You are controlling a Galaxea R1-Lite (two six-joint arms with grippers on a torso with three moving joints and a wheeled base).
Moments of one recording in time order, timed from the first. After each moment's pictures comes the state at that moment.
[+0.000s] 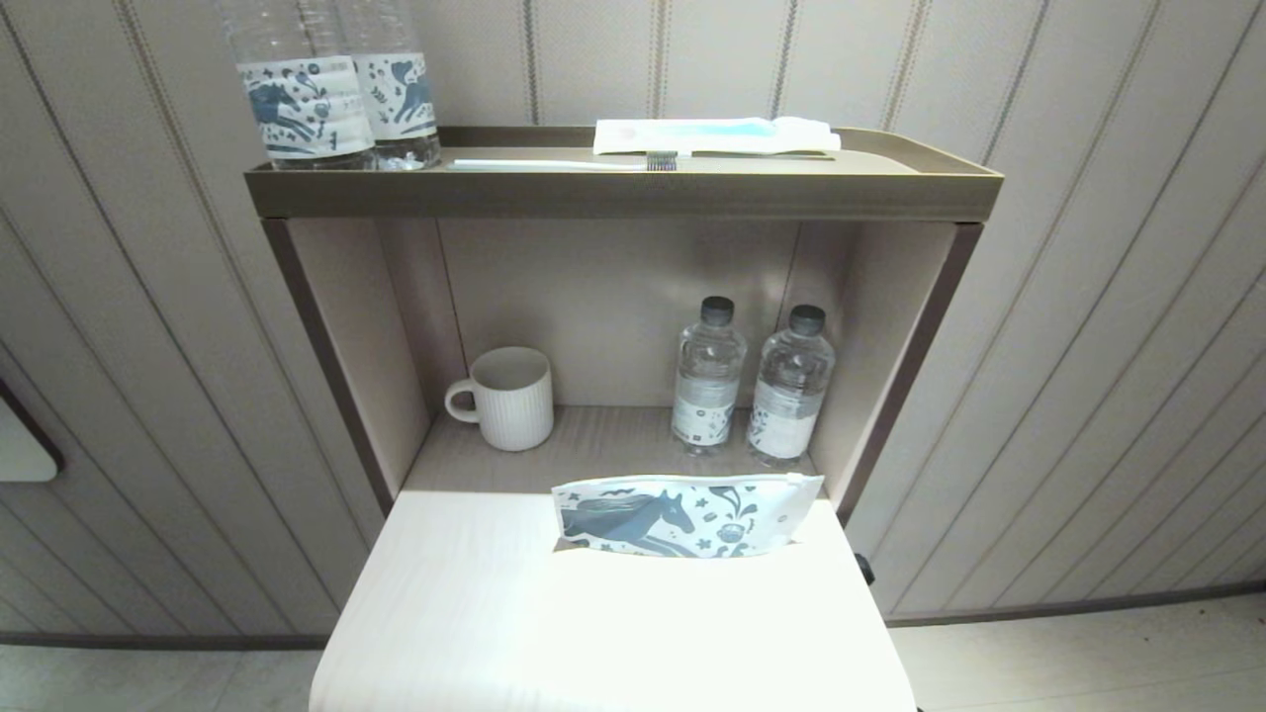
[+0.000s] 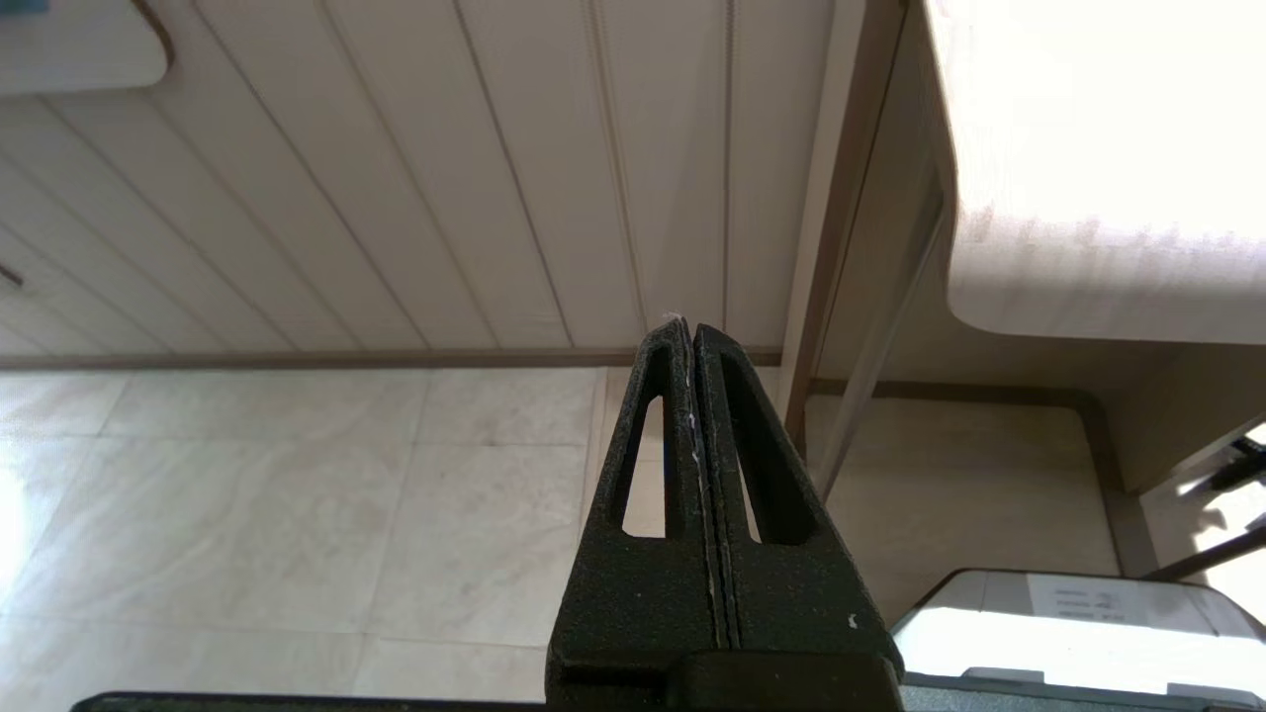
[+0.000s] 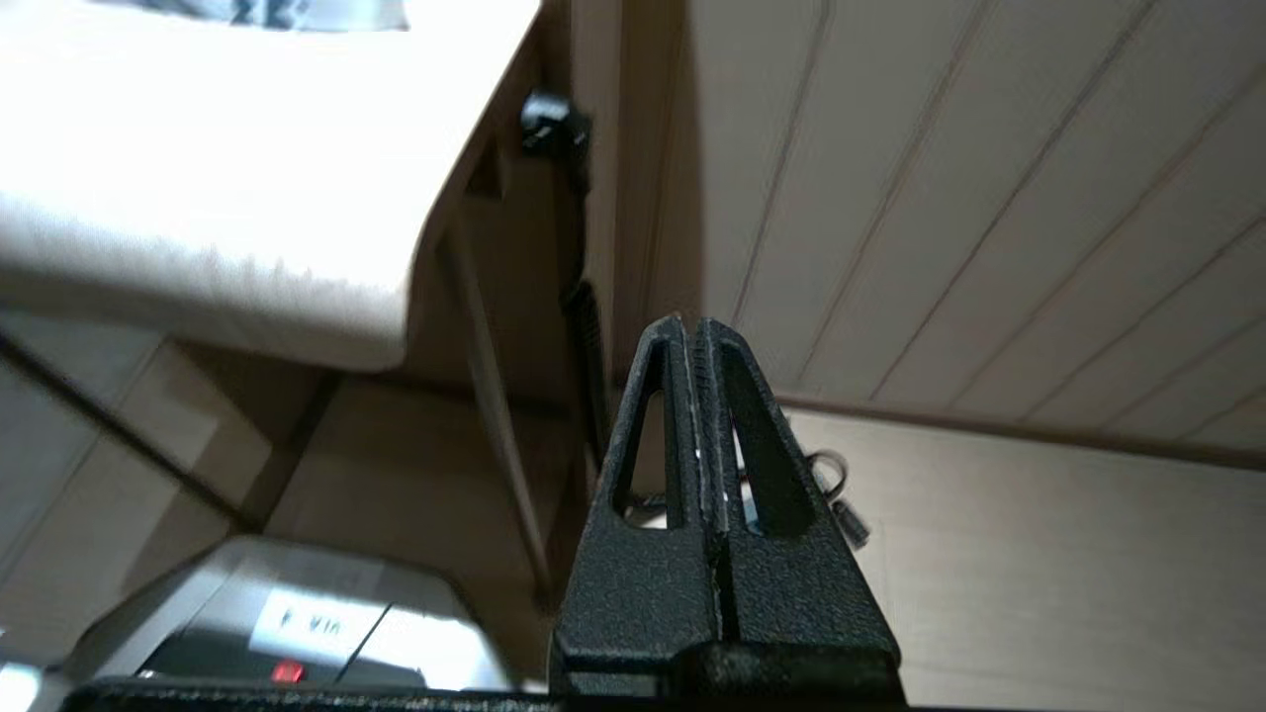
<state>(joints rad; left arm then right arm) 0.00 0.00 -0.24 0.54 0.10 0.11 0.00 0.12 -0.08 0.10 0.11 -0.04</state>
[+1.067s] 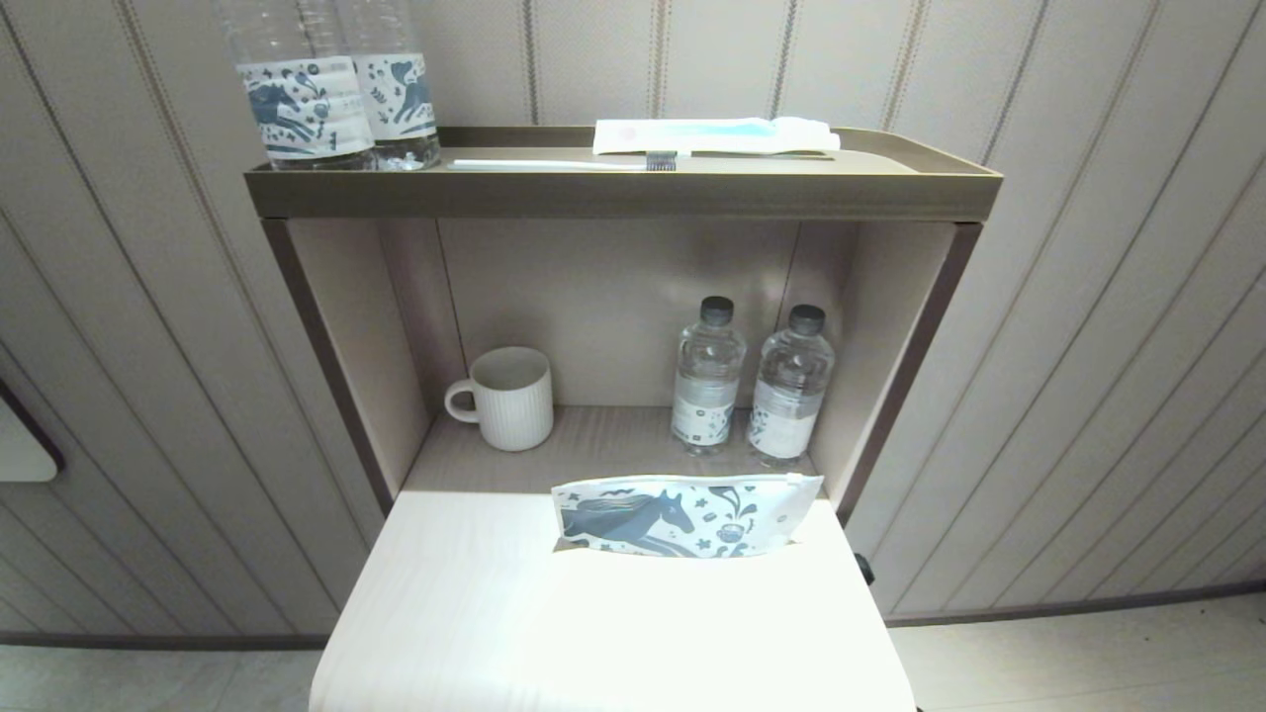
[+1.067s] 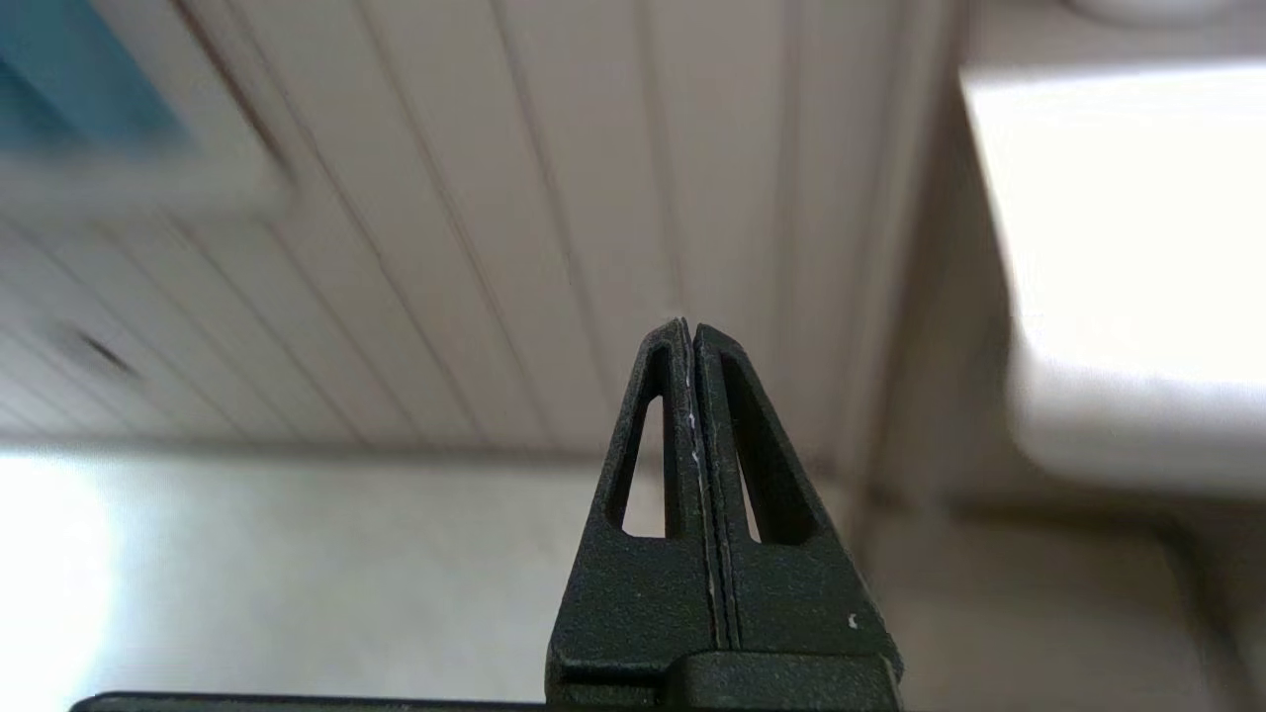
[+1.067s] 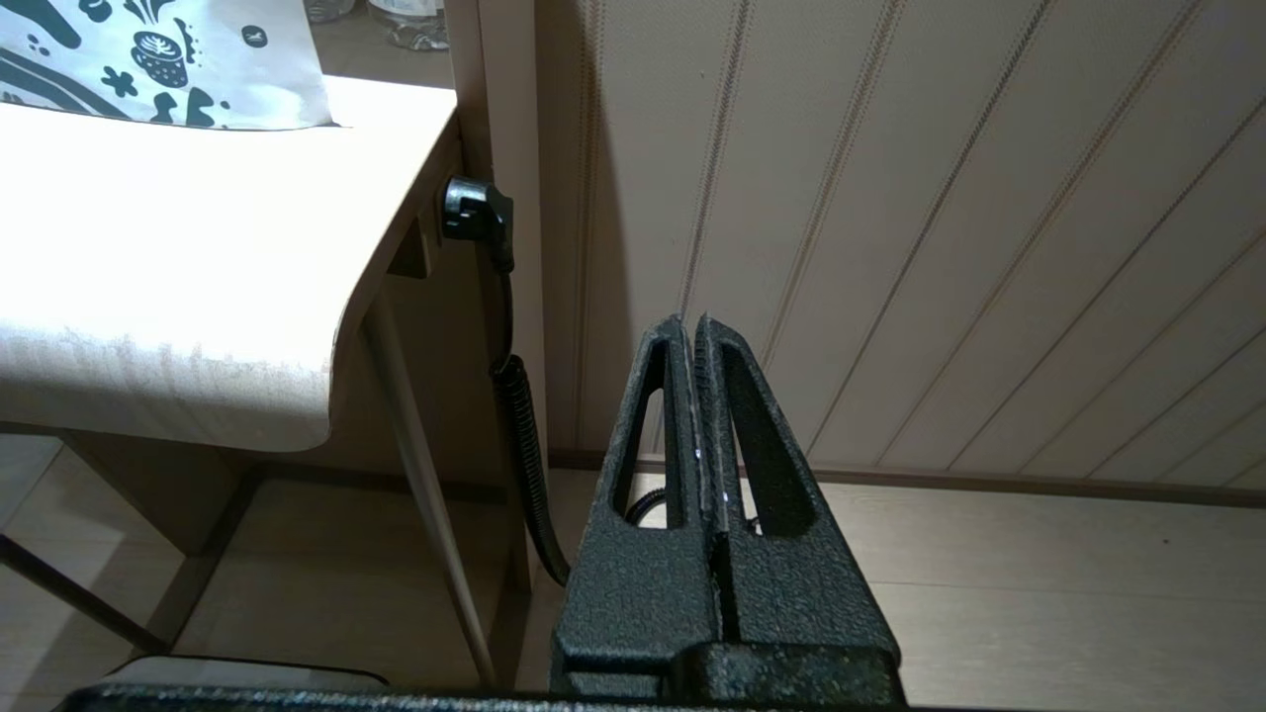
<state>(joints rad) 0.00 0.00 -0.14 0.23 0.17 0.15 0.00 0.00 -0.04 0.10 0.01 -0.05</state>
